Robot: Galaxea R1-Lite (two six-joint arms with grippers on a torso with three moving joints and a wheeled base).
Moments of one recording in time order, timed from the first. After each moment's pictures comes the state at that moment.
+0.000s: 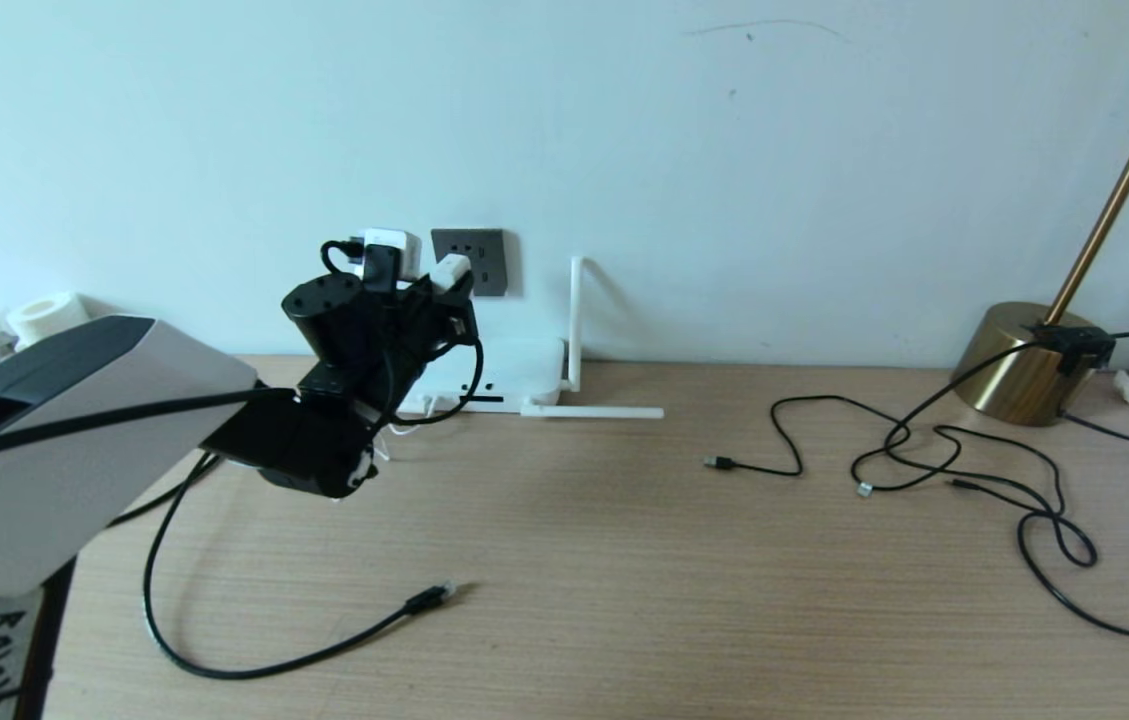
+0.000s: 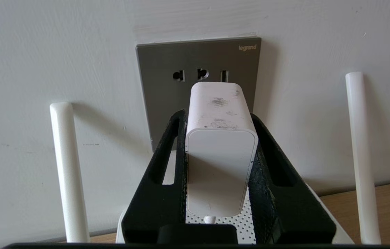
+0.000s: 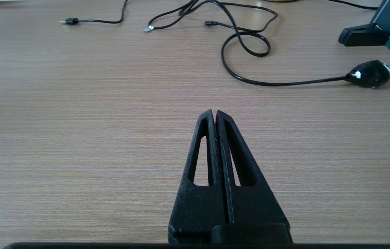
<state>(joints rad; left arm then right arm) -0.30 2.25 -1.35 -1.22 0.05 0.13 0.00 0.00 -0.03 0.05 -0.04 0.04</state>
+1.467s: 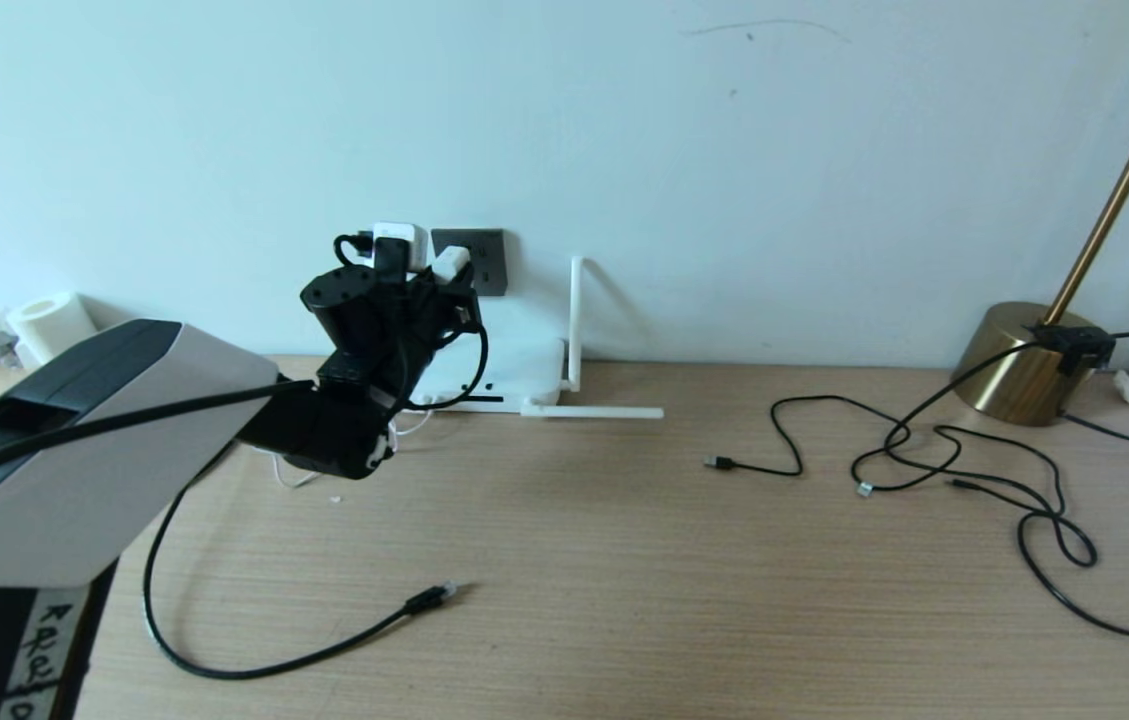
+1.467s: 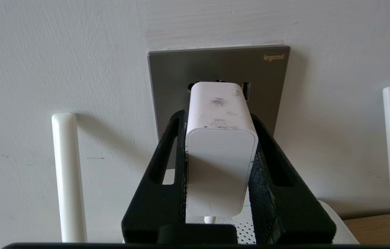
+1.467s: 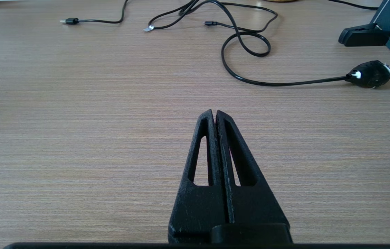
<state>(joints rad) -0.31 2.32 -1.49 -1.17 0.09 0.13 0.00 0.00 -0.03 0.05 -0.04 0.04</state>
